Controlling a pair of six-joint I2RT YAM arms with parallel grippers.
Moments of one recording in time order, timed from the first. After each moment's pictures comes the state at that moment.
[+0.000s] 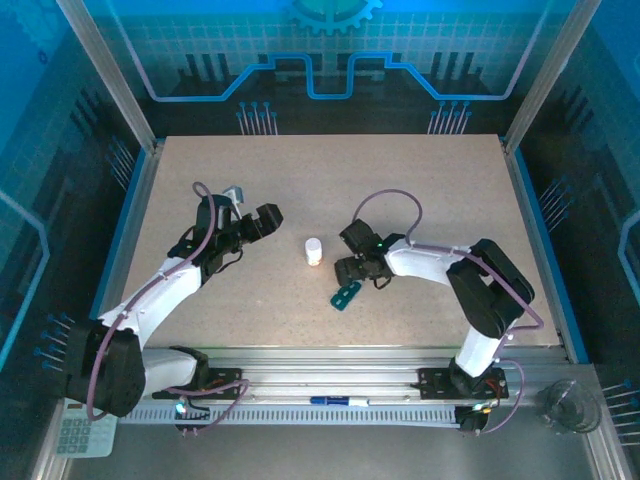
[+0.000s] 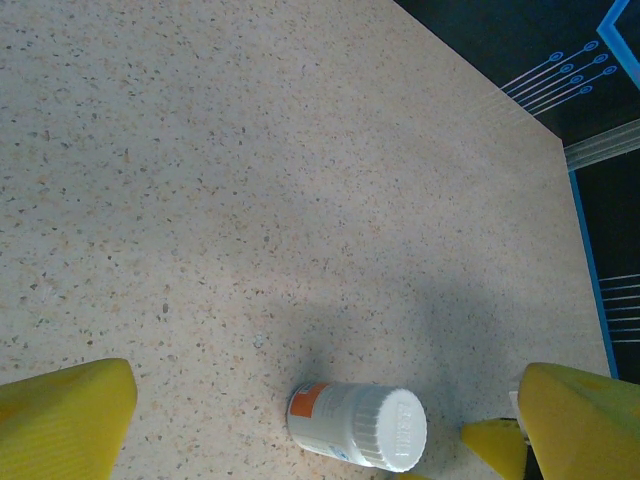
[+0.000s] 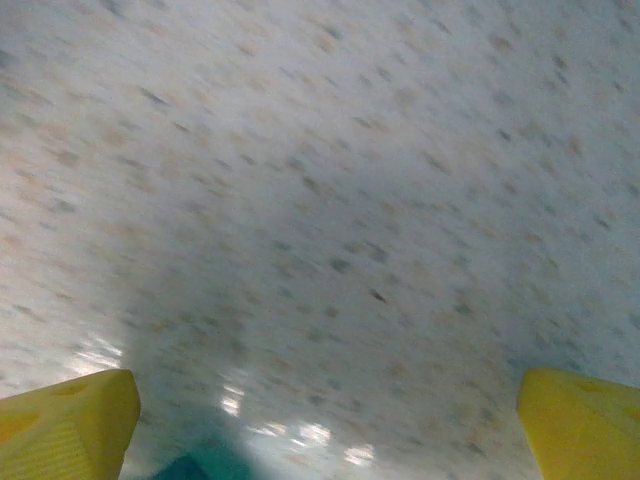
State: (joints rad) left arm -0.24 1.22 0.74 -0.10 0.21 -0.72; right arm 0.68 1.72 0.95 -0.45 0.16 0.43
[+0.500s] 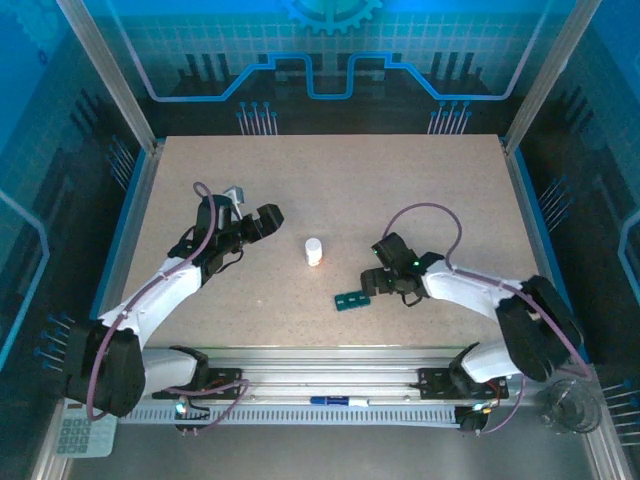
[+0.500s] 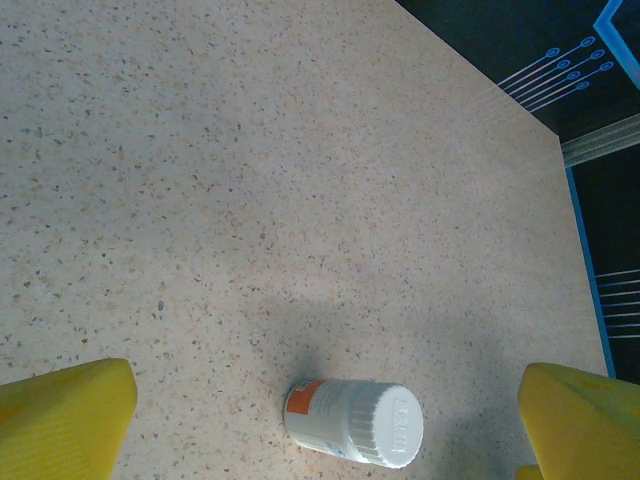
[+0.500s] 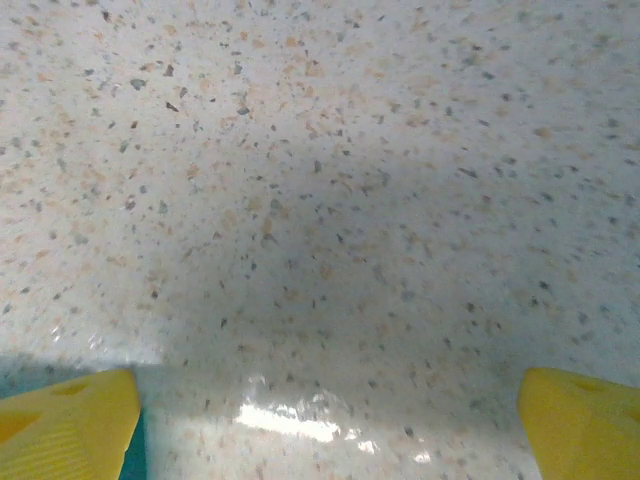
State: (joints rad) left arm -0.24 1.22 0.74 -0.10 0.21 -0.72; right arm 0.62 1.38 0.69 -0.46 0.15 0.44
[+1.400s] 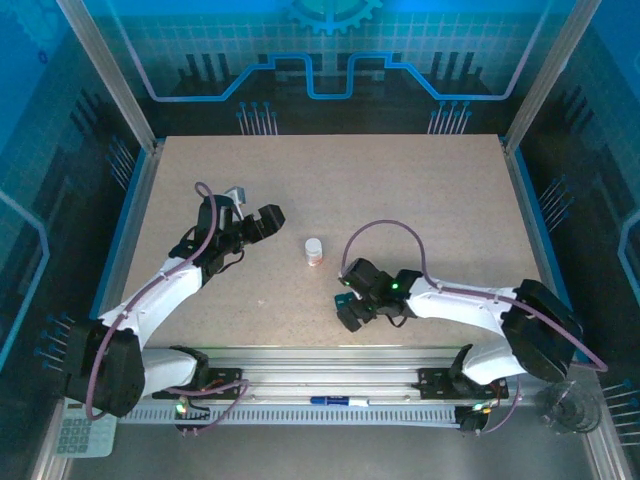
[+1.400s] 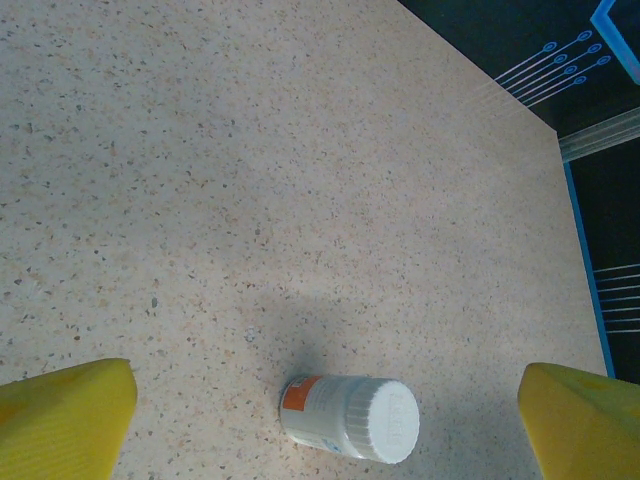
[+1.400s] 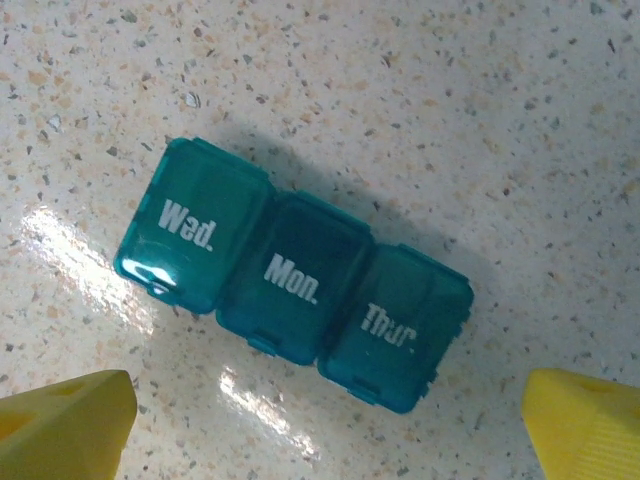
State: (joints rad) left arm -0.25 1.22 0.74 -0.10 0.21 -0.72; right arm 0.94 1.41 0.74 -0.54 0.16 0.24
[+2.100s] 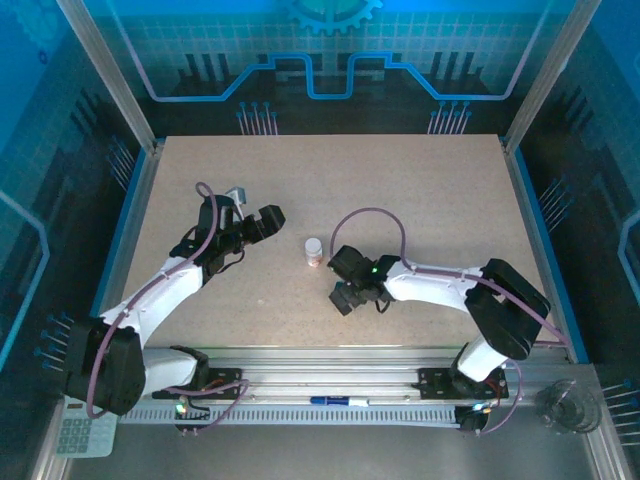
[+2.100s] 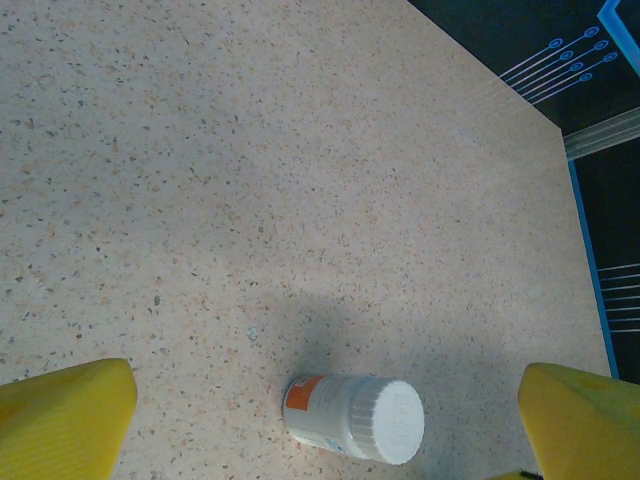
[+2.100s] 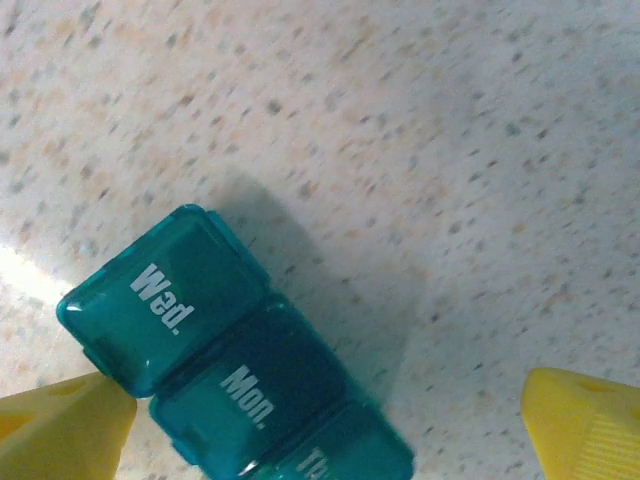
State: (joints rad) left arm -0.25 1.23 0.74 -0.10 0.21 -0.72; right arm 0.88 1.60 0.89 -0.53 0.26 0.22
